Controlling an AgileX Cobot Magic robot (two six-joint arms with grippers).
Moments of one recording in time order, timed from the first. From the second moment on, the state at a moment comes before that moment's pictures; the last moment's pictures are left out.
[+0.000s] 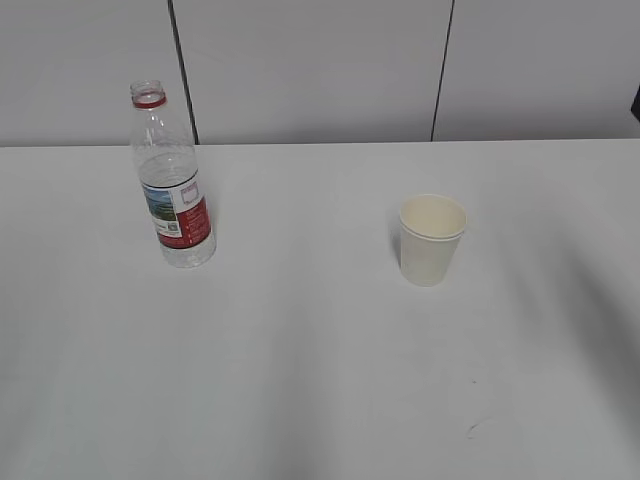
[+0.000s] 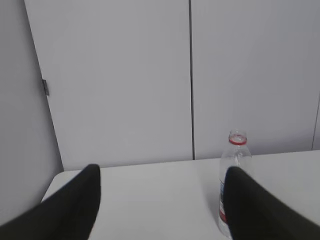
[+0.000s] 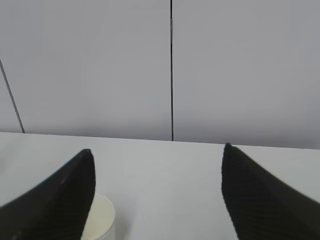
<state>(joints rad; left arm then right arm) 0.05 0.16 -0.57 -0.12 0.48 0.21 0.08 0.96 -0.45 -0.03 -0.32 0.03</state>
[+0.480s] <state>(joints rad) -0.04 0.63 -0.57 -0.13 0.02 0.22 0.08 0.97 -0.45 -0.03 -0.34 0.10</state>
